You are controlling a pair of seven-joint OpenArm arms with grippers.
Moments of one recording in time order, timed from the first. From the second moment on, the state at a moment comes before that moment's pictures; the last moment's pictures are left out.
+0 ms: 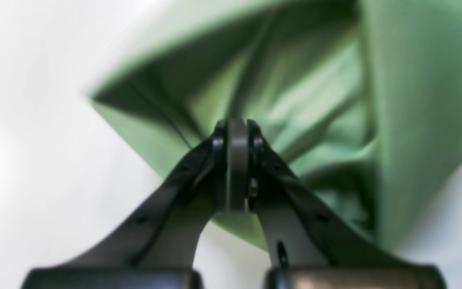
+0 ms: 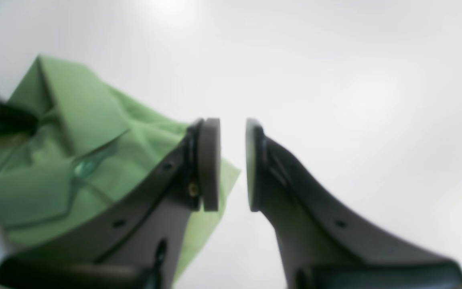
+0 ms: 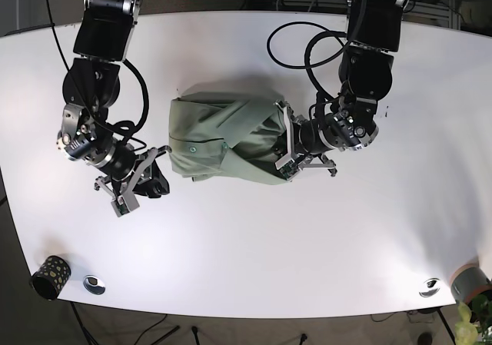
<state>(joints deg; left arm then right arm) -9.2 -2.3 10.4 83.1 -3.4 -39.9 39.9 9.7 12.1 15.7 89.6 23.1 40.0 -50.2</state>
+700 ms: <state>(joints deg) -5.0 1.8 10.7 82.1 -3.9 -39.9 42.3 -1.5 3.9 15.8 88.8 22.1 39.8 -51.1</state>
